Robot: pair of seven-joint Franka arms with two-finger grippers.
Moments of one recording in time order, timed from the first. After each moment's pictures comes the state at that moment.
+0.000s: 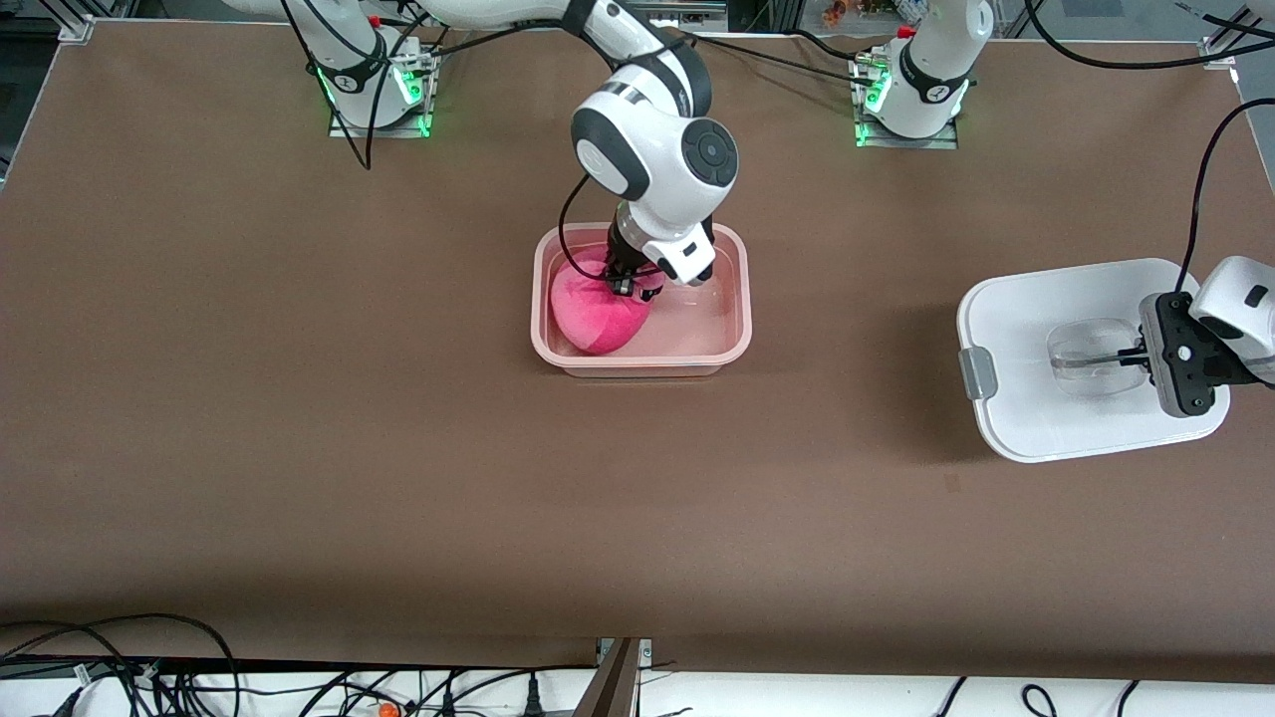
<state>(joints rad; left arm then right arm) 0.20 0.43 -0.10 -1.33 0.07 1.53 1.49 0.88 0.76 0.03 -1.20 -0.21 1.64 -0.63</state>
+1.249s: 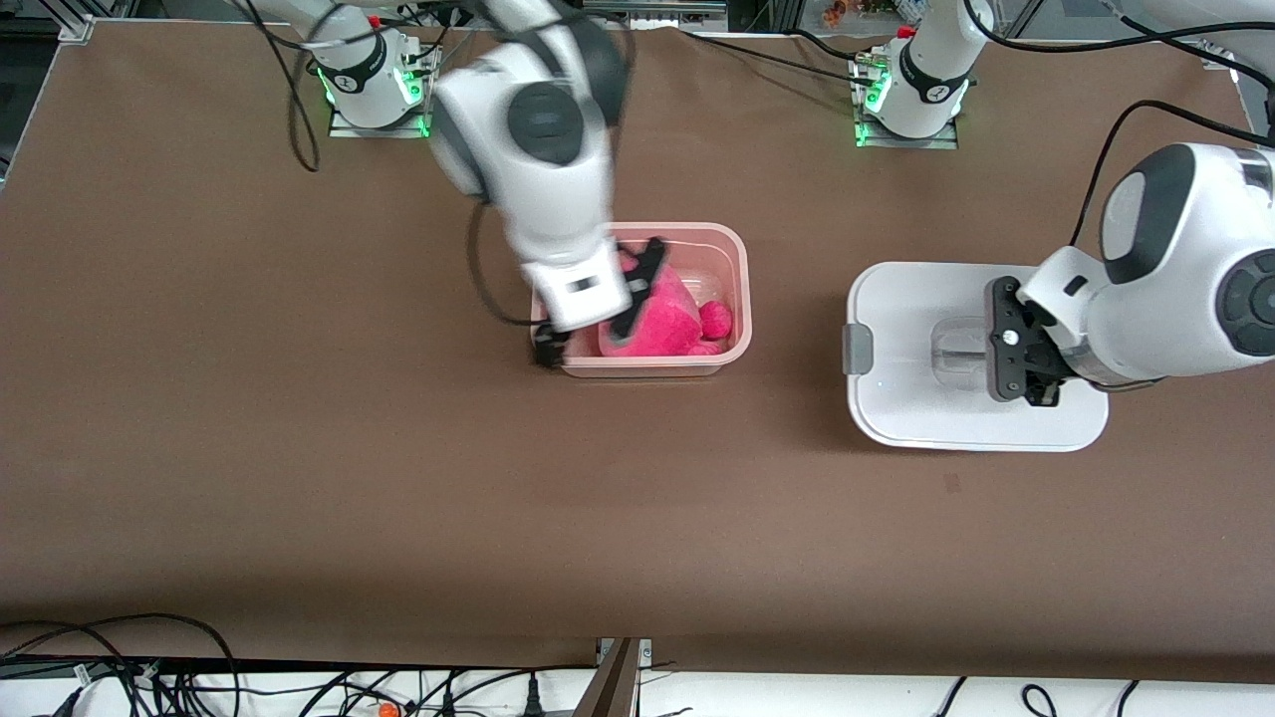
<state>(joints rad) -0.04 0.43 -0.13 -1.33 0.07 1.53 1.42 0.62 0.59 -0.04 -1.03 -0.02 1.70 -0.52</state>
